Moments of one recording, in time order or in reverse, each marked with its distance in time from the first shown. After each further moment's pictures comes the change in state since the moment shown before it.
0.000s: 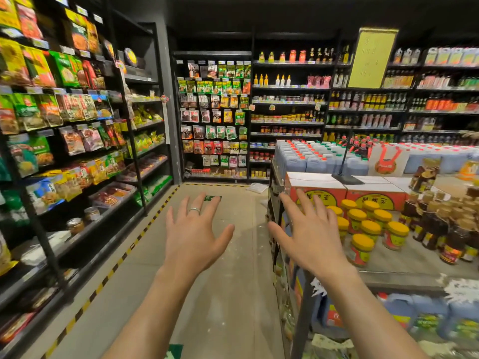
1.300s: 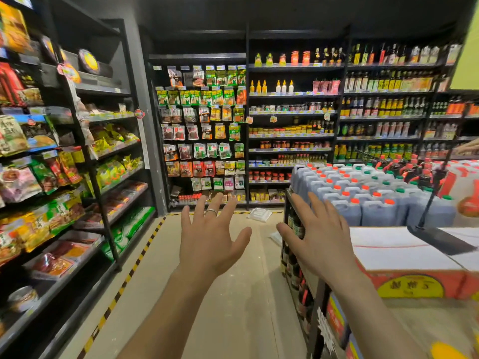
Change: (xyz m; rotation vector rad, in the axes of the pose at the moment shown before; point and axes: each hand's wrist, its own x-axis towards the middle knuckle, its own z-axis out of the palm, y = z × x) left_hand 0.590 -0.132 0.262 -0.057 -0.008 0.122; right_hand 0.583 -0.055 0.270 0.077 0.064 0.151
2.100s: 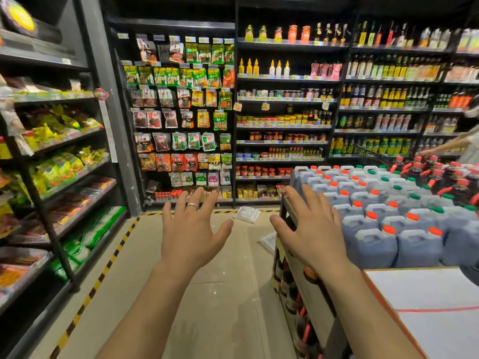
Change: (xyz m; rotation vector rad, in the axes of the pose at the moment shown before) left_hand 0.285 -0.059 0.189 -0.034 0.011 -0.028; right_hand 0.280 0.027 0.166 -0.001 -0.014 0.037
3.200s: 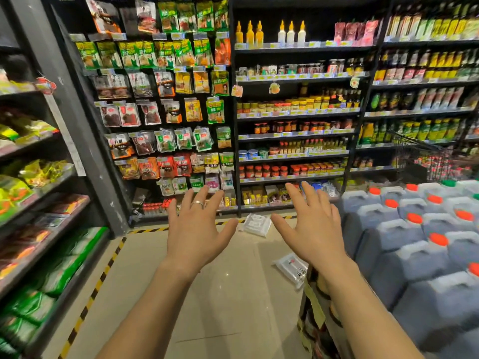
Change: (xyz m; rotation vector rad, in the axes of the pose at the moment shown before) left_hand 0.457 -0.064 0.284 0.025 -0.088 0.077; right_hand 0.461 0.033 0.291 0.025 -0.048 0.043
